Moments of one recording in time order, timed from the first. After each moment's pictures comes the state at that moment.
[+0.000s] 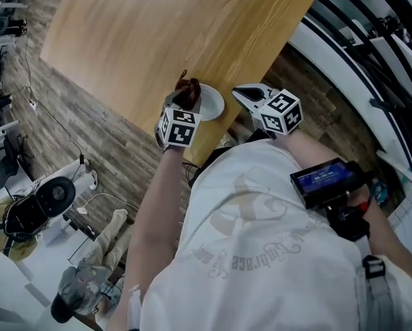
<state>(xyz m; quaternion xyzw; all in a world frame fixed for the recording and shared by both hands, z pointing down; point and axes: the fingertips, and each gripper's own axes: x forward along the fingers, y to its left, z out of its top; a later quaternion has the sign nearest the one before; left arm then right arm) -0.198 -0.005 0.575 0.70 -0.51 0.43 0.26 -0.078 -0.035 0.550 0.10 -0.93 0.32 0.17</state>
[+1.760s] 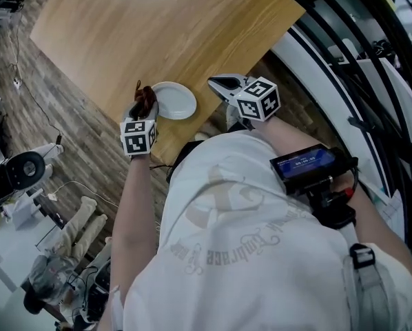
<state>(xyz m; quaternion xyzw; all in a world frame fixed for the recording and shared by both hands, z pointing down) -0.273 0.087 0.555 0.61 -0.65 0.33 0.31 -0.101 -0.027 0.520 0.05 -0.93 0.32 0.18</state>
